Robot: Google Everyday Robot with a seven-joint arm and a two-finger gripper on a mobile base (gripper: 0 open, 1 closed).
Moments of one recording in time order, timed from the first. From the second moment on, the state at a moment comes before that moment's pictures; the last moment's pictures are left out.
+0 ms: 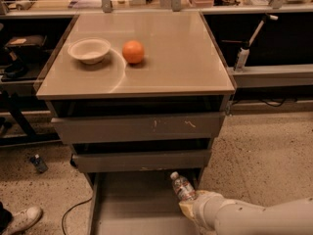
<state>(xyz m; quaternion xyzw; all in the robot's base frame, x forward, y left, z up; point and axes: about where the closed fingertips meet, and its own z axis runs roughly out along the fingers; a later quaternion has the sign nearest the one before) 0.397 -0.114 0.517 -0.25 0.92 0.09 0.29</state>
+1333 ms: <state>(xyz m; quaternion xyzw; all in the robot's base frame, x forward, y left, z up) 0.405 -0.124 0.605 -0.27 0.90 0.05 0.34</state>
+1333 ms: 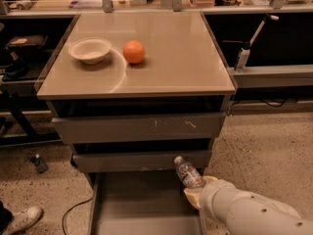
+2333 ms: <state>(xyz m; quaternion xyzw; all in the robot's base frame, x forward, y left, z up) 0.422 -0.140 0.672 -0.30 0.87 0.02 0.39</state>
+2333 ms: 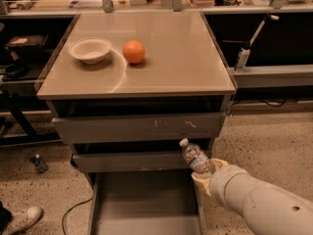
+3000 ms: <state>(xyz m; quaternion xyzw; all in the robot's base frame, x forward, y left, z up) 0.466 -0.159 0.756 -0.33 0.84 -0.01 0.43</state>
